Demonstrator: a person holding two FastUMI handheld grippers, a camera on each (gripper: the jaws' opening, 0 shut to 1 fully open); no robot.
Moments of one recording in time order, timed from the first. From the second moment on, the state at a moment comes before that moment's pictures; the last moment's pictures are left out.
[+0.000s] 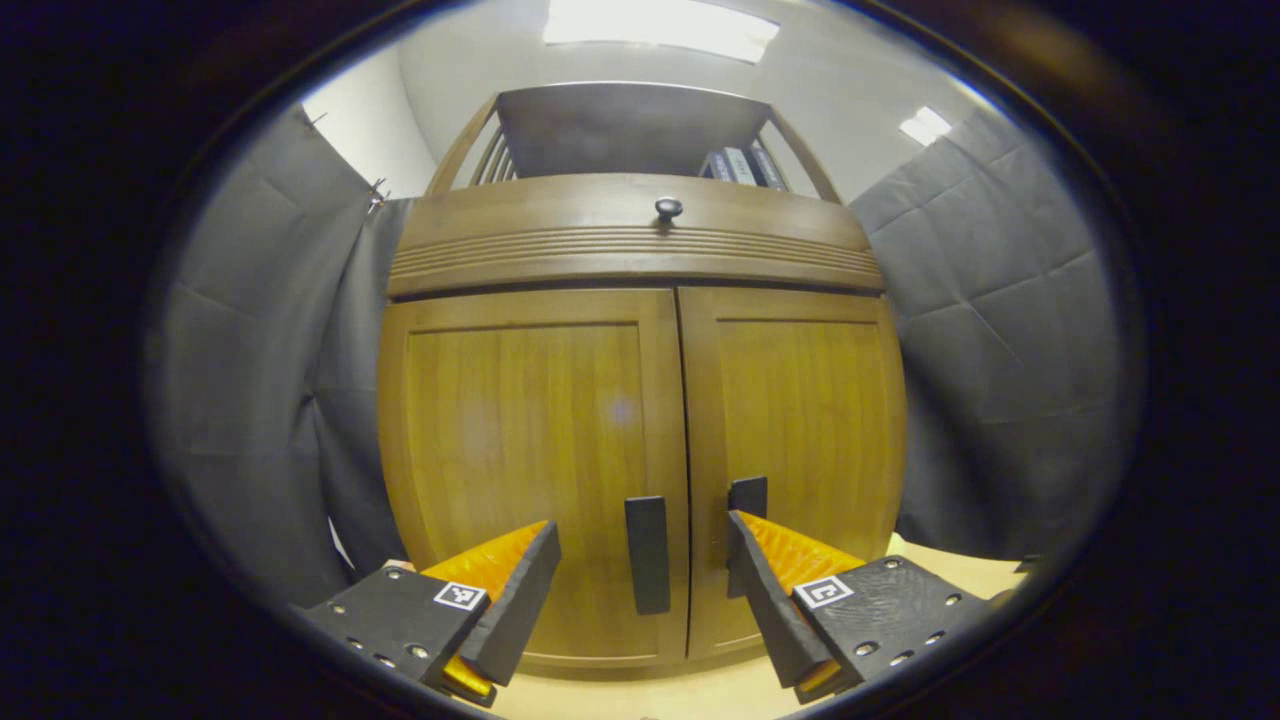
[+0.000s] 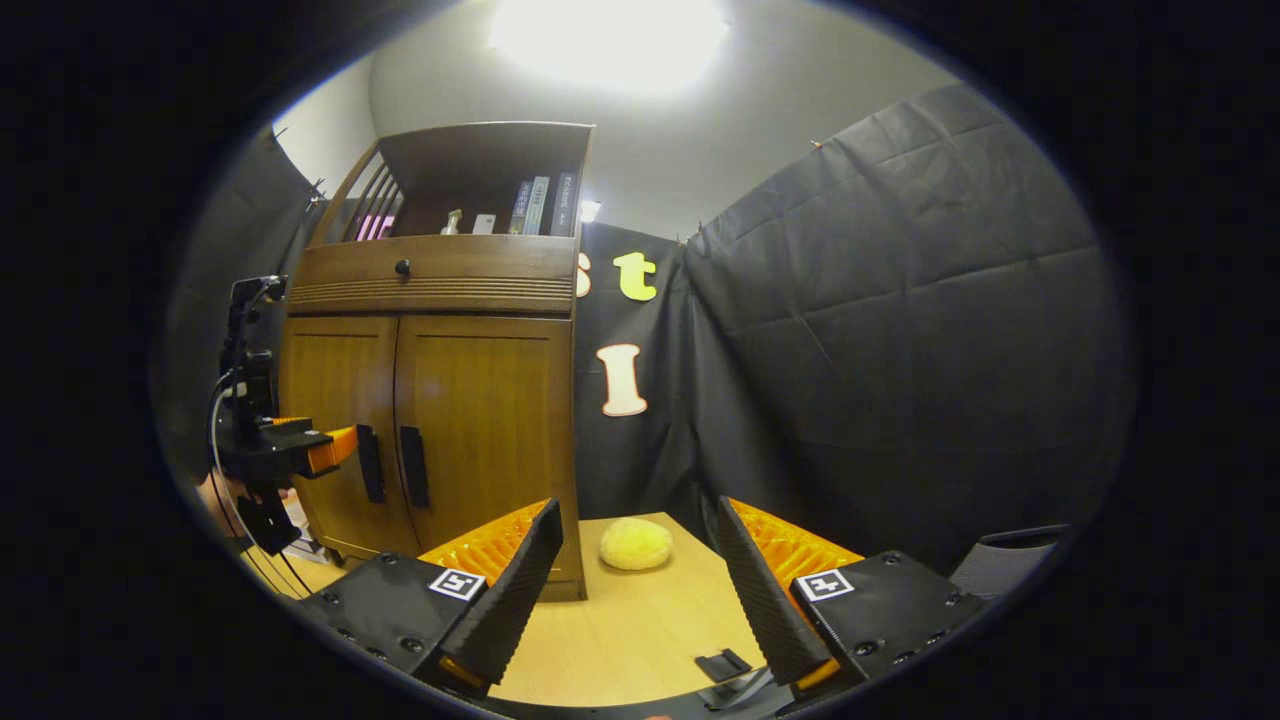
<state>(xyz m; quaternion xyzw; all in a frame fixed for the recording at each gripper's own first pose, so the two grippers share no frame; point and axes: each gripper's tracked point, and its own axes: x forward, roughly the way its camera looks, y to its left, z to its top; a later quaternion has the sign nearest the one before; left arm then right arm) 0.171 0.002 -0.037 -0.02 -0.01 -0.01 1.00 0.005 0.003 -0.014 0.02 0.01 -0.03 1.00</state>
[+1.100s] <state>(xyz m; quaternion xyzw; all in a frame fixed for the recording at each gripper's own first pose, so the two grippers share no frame) 0.002 0.138 -0.021 0.00 0.01 0.13 0.99 0.213 0.253 -0.047 0.04 0.00 0.19 0.98</state>
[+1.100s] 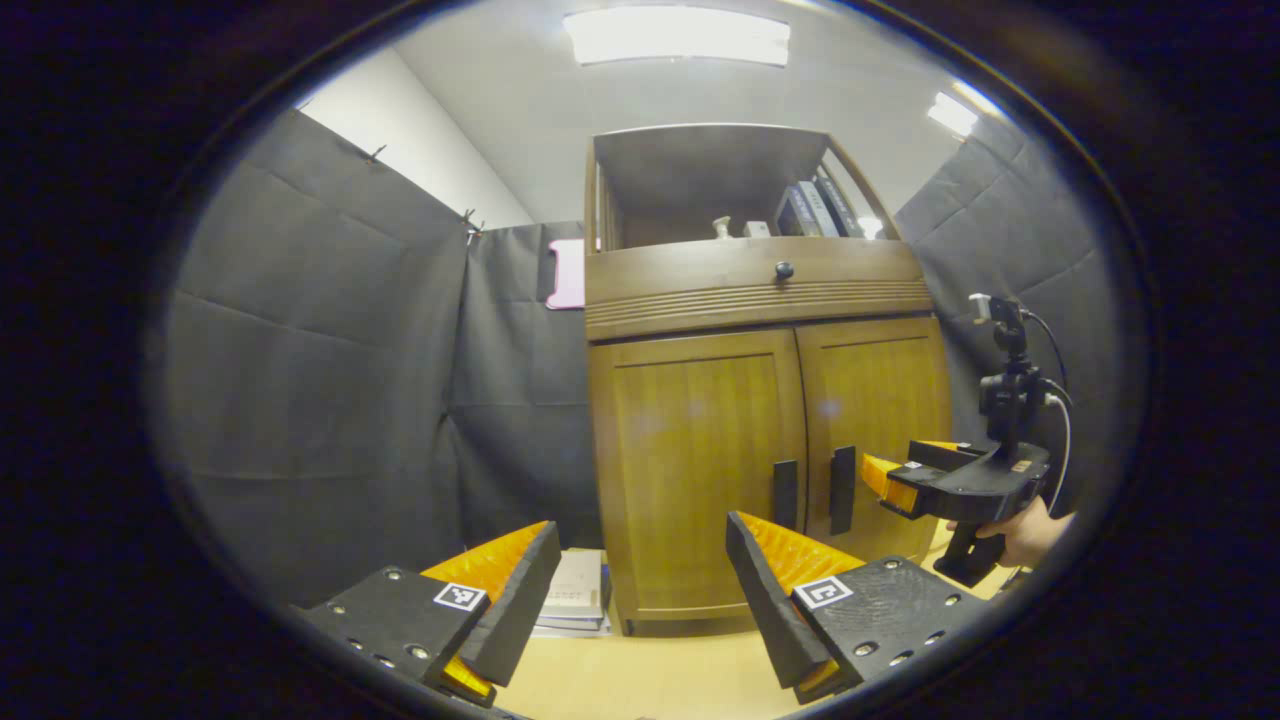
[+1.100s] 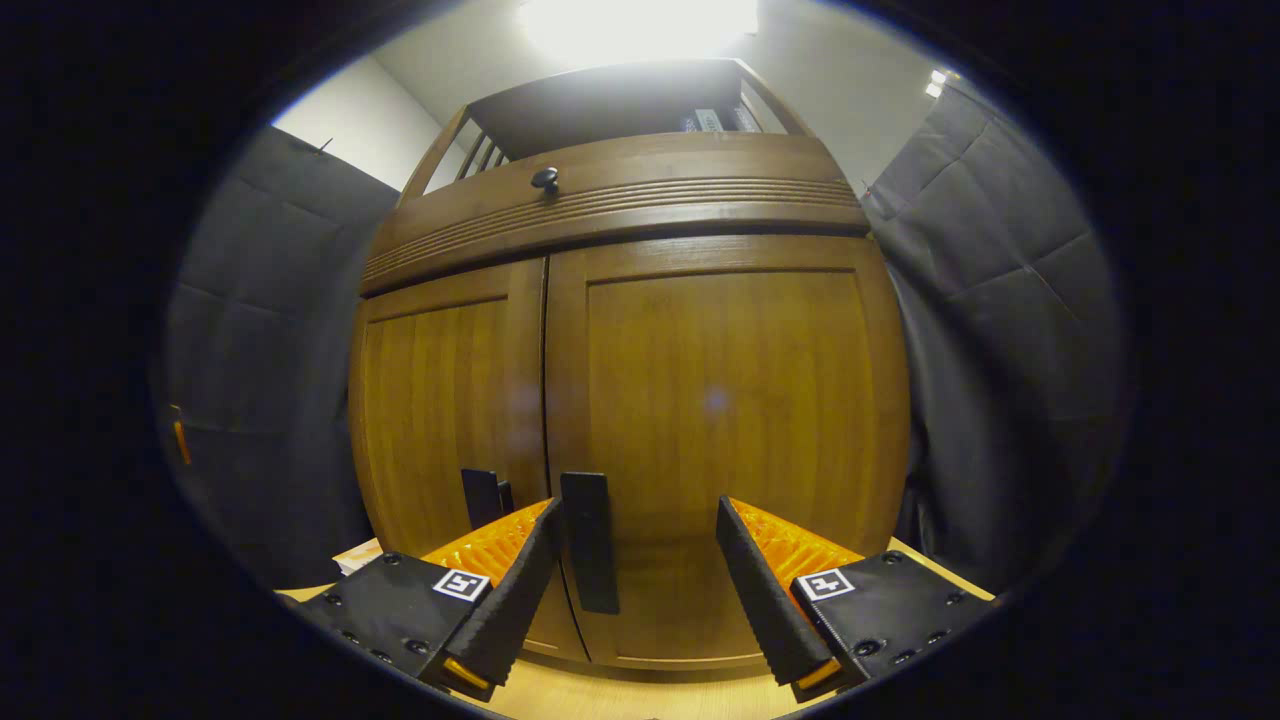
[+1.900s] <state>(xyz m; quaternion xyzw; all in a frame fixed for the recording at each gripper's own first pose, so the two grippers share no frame) -0.038 0.176 -0.017 0.00 0.01 0.18 0.98 0.231 0.293 -0.085 0.06 0.07 0.22 0.97</state>
